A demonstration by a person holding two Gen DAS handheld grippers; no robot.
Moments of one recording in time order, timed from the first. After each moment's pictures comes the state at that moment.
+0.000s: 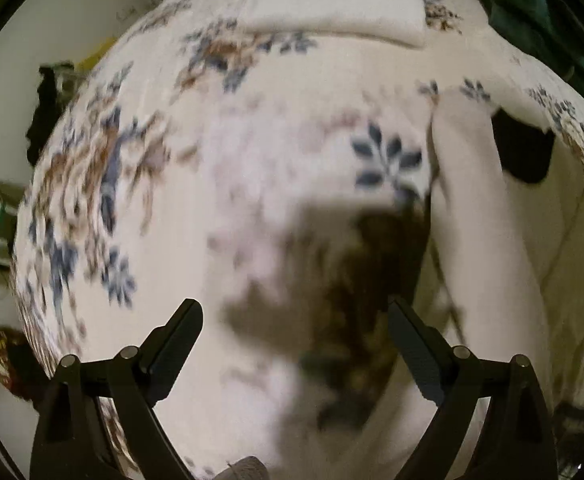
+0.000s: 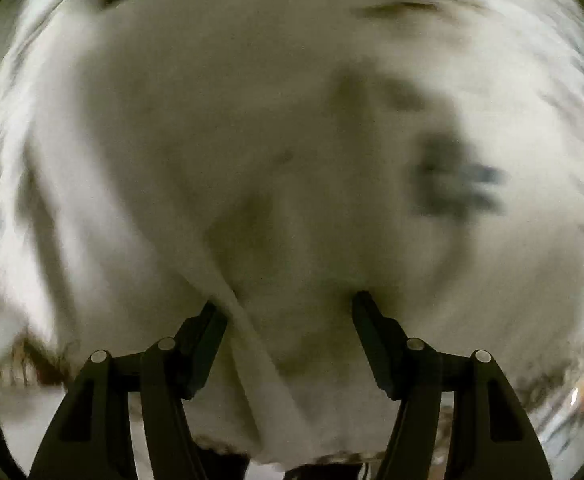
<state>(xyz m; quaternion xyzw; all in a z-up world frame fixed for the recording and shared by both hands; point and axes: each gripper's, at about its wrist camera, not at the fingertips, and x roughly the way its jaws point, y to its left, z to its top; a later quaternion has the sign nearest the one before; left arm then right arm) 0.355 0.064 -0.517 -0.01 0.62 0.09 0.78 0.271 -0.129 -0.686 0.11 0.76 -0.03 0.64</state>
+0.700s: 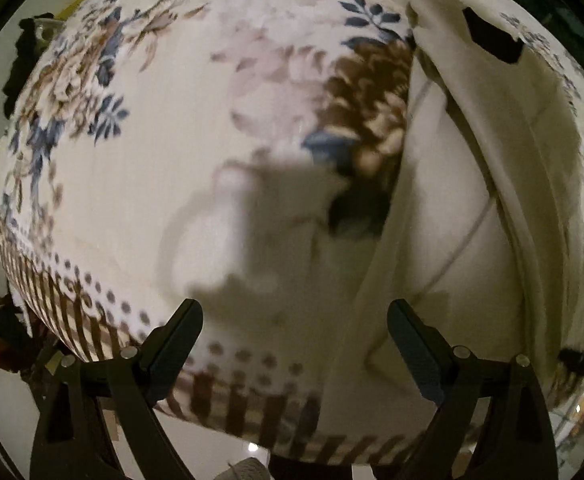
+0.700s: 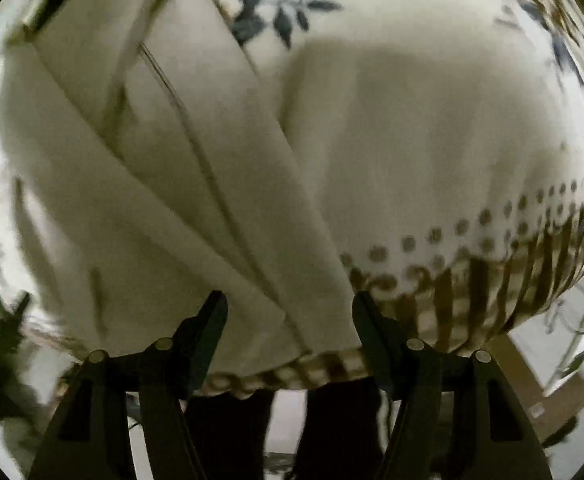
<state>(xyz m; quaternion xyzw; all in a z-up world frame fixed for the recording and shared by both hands) 0.239 0.072 -0.536 -0.04 0.70 0.04 0.71 0.196 -0.249 -0.629 0.22 0.79 -0.07 0.57</state>
